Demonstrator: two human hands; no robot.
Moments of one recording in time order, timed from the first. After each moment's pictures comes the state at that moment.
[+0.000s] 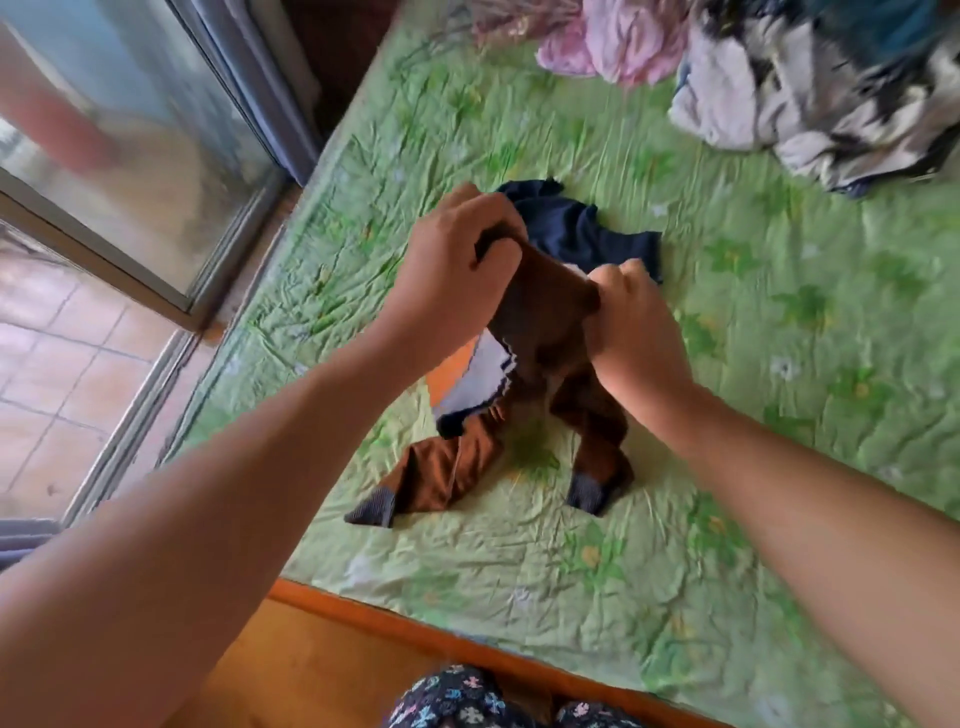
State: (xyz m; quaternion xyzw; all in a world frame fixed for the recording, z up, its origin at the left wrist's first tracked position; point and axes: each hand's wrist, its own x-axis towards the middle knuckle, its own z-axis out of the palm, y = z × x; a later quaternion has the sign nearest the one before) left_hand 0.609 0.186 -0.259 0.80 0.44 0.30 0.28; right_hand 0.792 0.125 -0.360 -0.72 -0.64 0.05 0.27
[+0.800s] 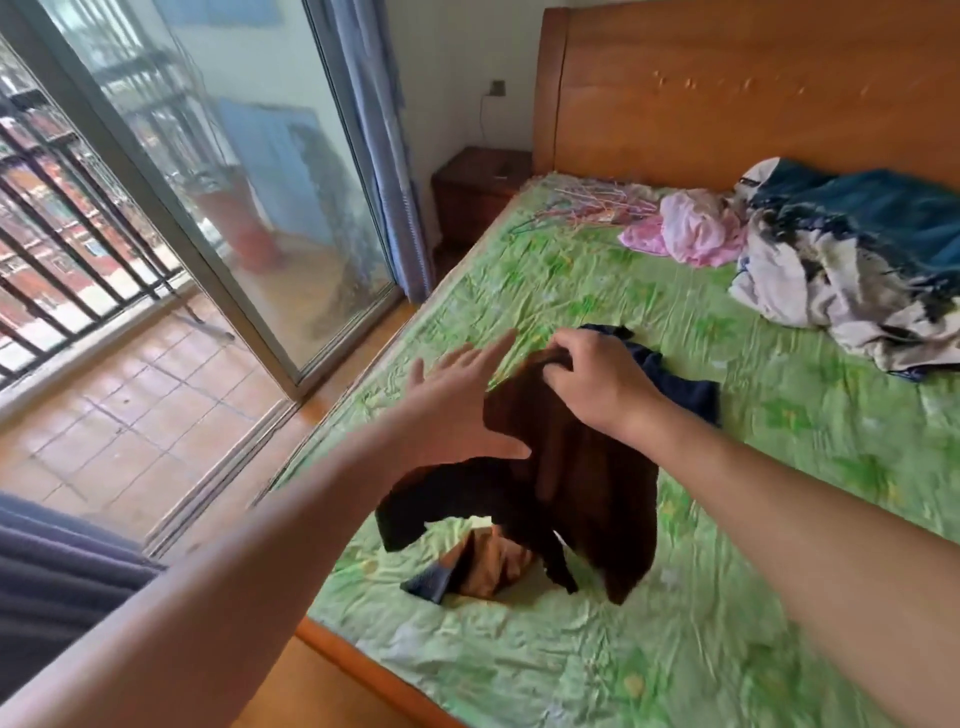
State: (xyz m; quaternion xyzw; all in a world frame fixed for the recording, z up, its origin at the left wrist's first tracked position) left_hand 0.493 0.120 -0.181 0.82 0.54 -0.02 0.17; right_hand 0.688 0.132 -0.200 -0.60 -0.72 0.22 0.27
